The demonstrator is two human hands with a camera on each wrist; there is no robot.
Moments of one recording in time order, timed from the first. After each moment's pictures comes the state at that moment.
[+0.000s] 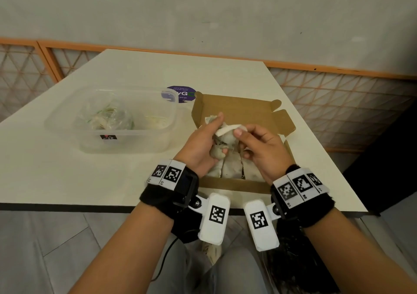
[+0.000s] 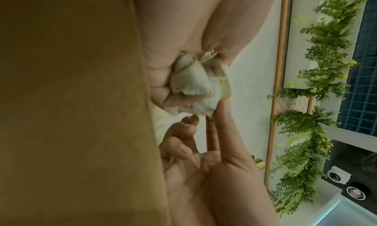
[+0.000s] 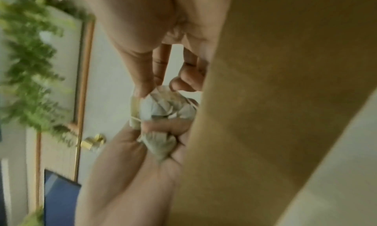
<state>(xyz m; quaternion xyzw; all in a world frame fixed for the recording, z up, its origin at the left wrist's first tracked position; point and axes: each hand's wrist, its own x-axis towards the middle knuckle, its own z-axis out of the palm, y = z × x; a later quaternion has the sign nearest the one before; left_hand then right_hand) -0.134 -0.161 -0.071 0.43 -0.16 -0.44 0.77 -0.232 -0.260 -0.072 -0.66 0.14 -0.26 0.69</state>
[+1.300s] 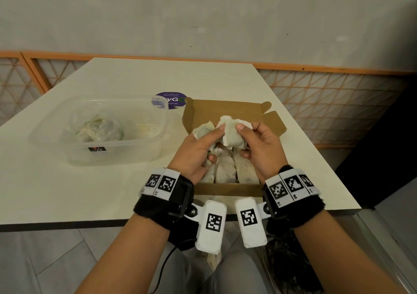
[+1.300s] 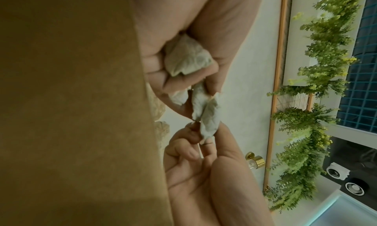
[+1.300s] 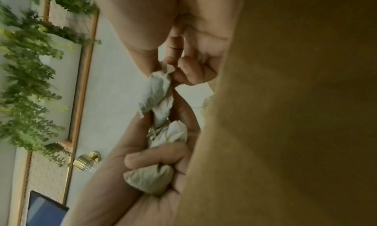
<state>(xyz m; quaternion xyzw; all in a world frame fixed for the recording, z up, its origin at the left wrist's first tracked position) -0.144 -0.161 -0.068 0.49 -0.17 -0.38 0.77 -0.224 -0.269 -0.074 -0.60 0.20 -0.34 0.70</state>
